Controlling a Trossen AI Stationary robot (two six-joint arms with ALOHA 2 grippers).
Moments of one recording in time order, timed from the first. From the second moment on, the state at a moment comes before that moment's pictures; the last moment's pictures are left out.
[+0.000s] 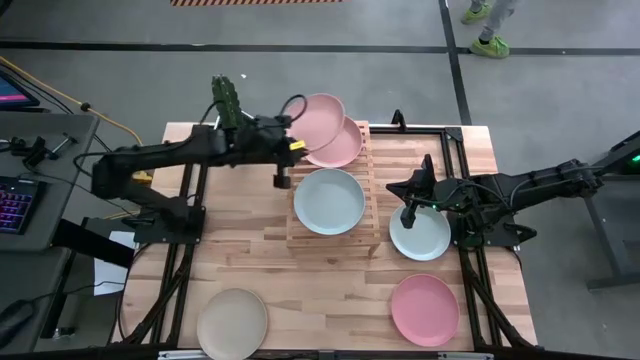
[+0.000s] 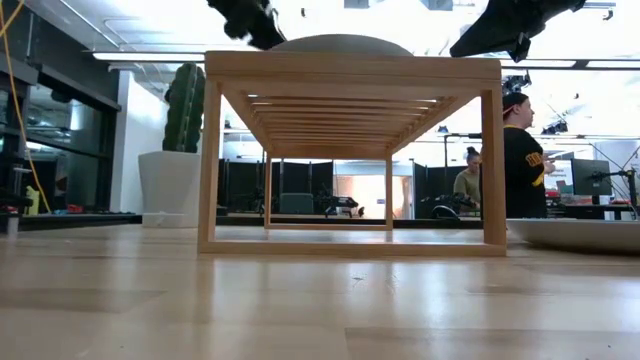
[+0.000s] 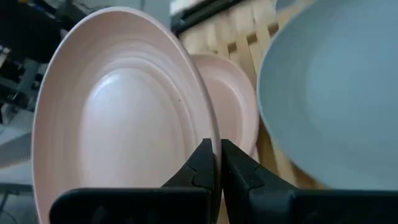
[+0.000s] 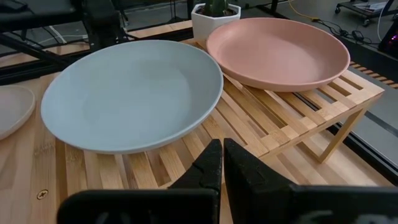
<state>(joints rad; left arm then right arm) 0.25 1.39 1.28 -0.49 -0.16 0.61 0.20 0.82 0.73 -0.38 0.55 0.31</state>
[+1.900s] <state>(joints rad) 0.27 1.59 1.40 -0.56 -0.08 0.77 0.20 0.82 0.73 -0.41 0.55 0.31</state>
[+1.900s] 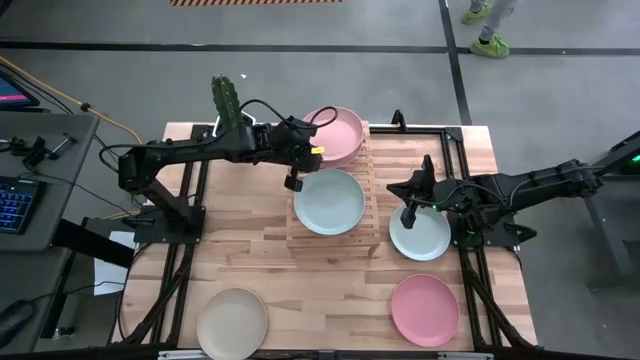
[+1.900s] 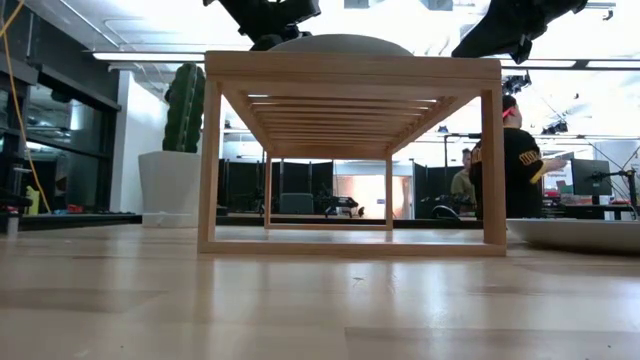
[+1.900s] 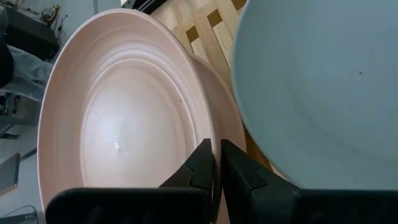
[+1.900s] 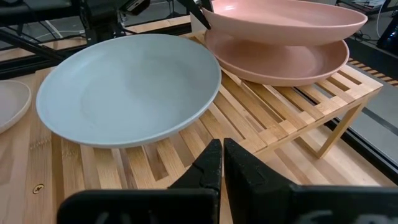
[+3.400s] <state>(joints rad) 0.25 1.59 1.40 -0.59 -0.08 0.76 0.20 0.82 0.73 -0.41 0.55 0.31</state>
